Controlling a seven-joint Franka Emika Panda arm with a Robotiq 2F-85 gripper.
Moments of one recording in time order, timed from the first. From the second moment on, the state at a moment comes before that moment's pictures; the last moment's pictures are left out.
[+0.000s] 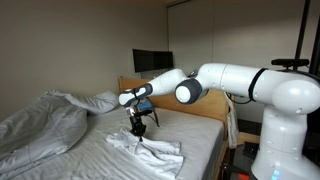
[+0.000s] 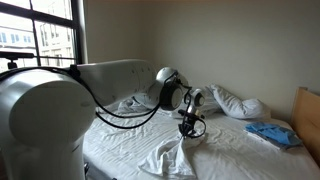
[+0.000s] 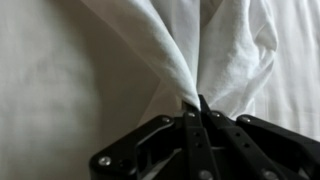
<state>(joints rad) -0.07 1.41 0.03 -0.59 0.10 1.54 0.02</state>
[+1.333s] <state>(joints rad) -0.08 1.49 0.13 -0.63 0.16 1.28 -0.27</state>
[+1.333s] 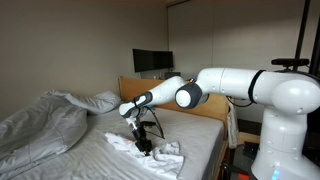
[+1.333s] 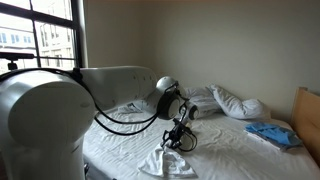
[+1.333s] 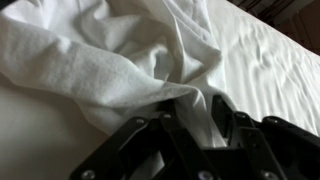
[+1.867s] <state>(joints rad) -0.16 1.49 0.09 -0.55 0.16 1.29 -0.20</state>
